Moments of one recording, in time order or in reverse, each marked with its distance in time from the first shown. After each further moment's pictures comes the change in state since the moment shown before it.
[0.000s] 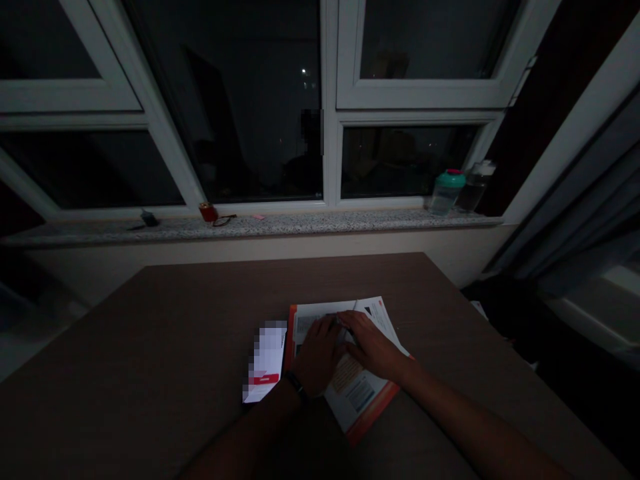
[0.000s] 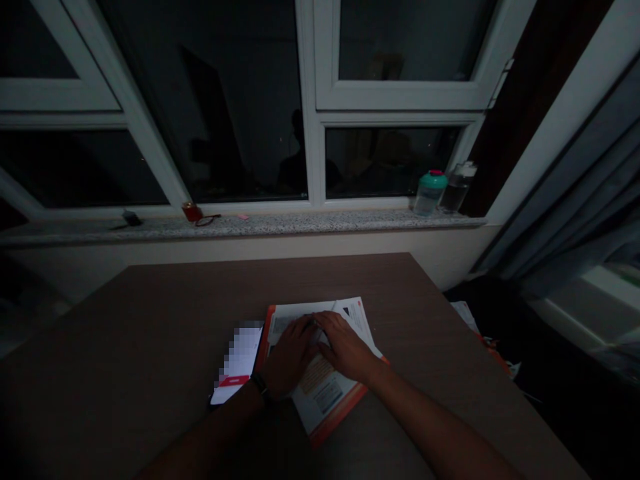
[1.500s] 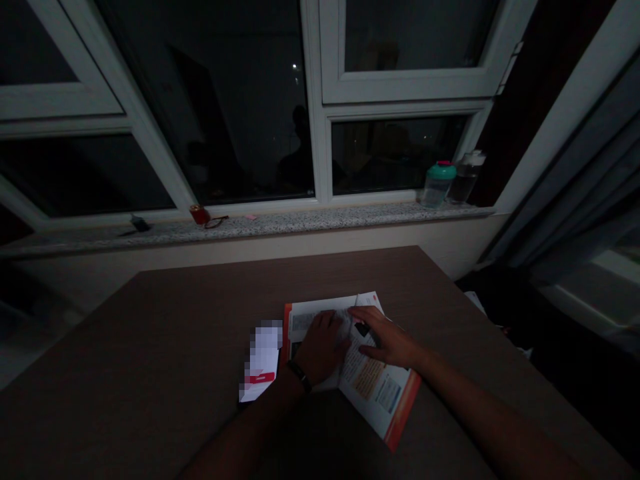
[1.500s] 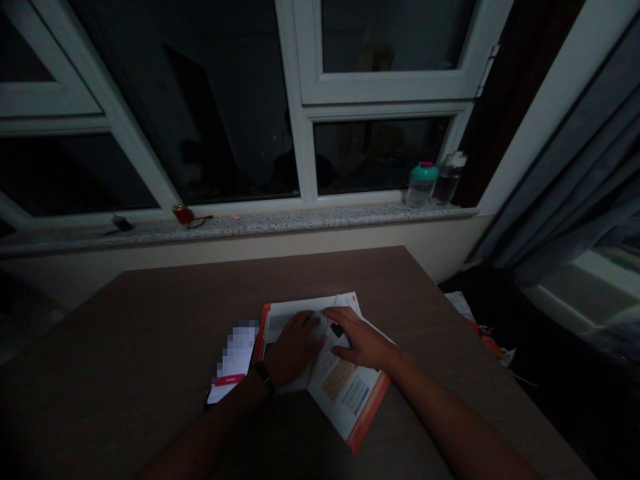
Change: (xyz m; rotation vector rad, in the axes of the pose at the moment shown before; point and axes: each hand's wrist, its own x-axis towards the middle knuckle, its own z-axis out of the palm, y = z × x) left_hand 0.018 0.011 -0.002 -0.009 -0.067 0.000; right_hand -0.026 0.020 -0.041 0.099 -0.065 -0.018
